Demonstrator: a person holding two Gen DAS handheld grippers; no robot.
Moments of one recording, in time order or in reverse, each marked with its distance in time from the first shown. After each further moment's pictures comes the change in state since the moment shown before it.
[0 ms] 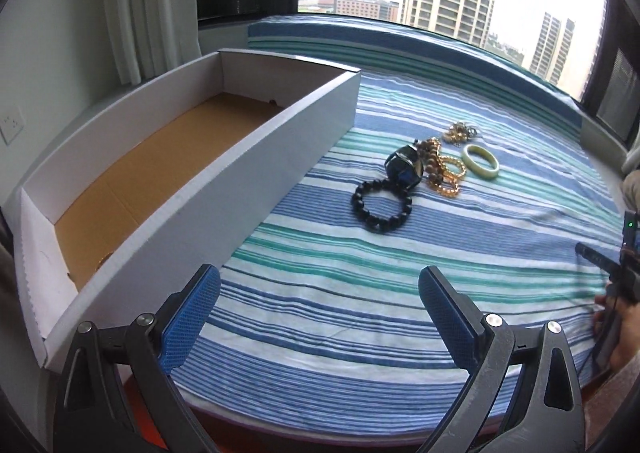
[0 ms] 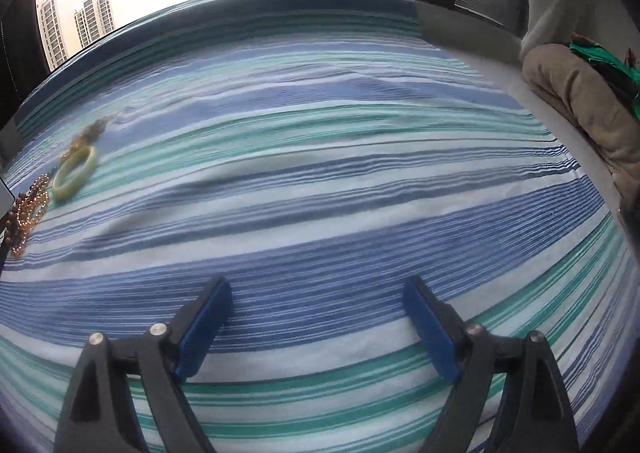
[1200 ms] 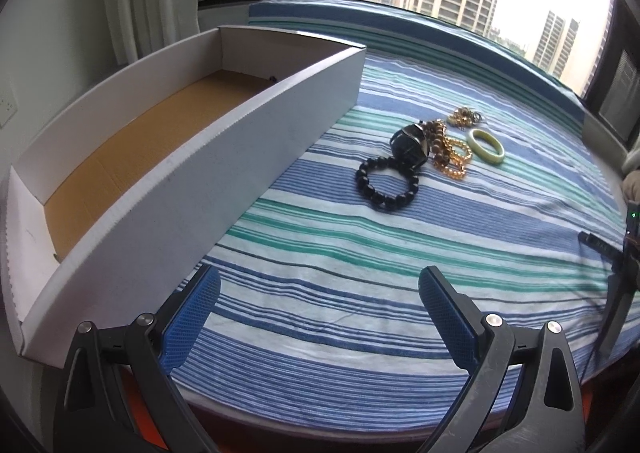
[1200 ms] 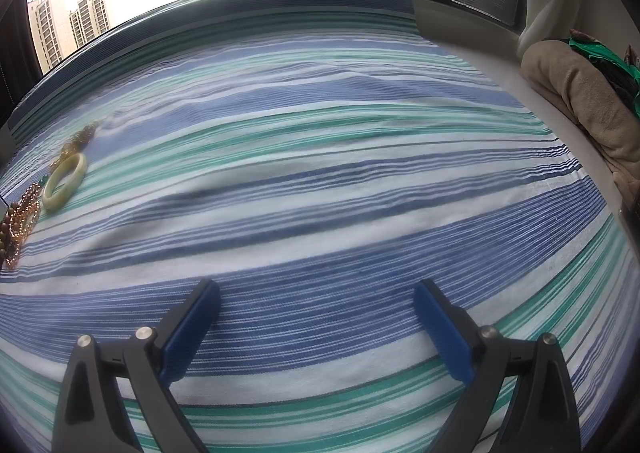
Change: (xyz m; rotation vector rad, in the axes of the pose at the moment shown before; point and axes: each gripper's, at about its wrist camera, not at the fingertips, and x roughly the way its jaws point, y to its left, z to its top) left arm 0.011 0.011 -0.011 -0.020 0.034 -0.006; right arm 0.008 -0.006 0.006 0.021 0.012 0.001
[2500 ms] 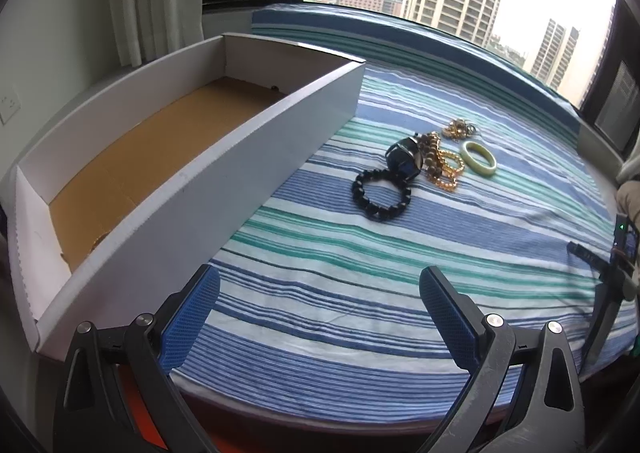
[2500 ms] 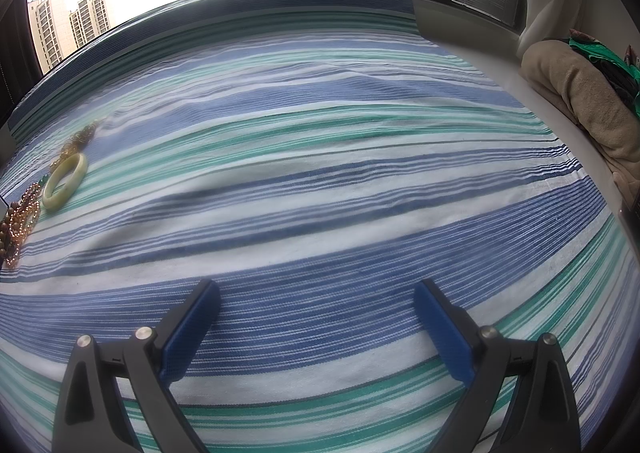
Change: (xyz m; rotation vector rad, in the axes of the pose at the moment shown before) left arm -0.016 0.003 0.006 -0.025 -0.001 -0.020; right arm 0.000 0.000 0.000 0.000 0.000 0.000
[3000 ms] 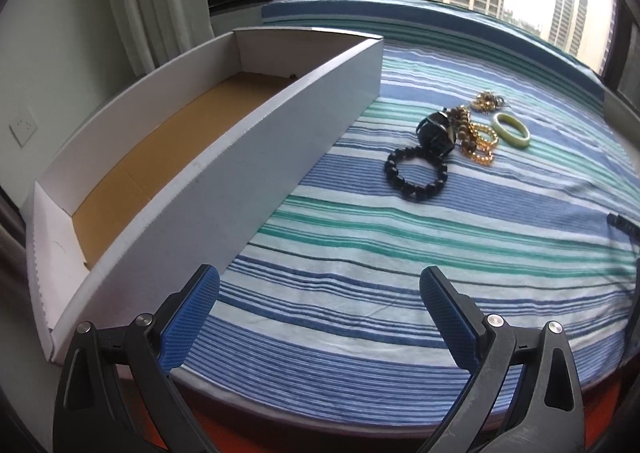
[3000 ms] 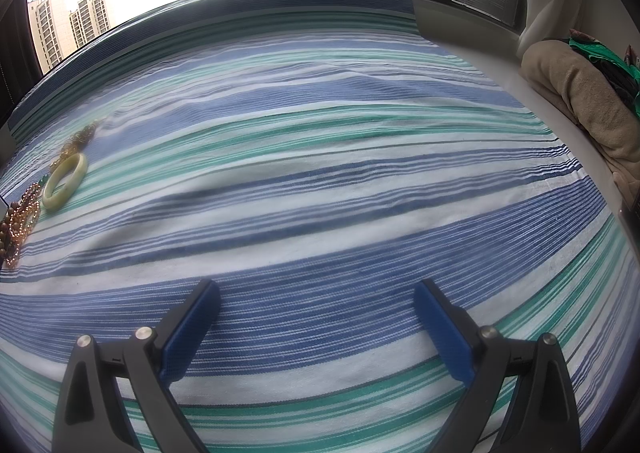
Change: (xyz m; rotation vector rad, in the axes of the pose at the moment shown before) left arm 0.021 -0.005 -0.010 0.108 0.028 0.138; right arm 0.000 0.000 0.000 0.000 0.000 0.000
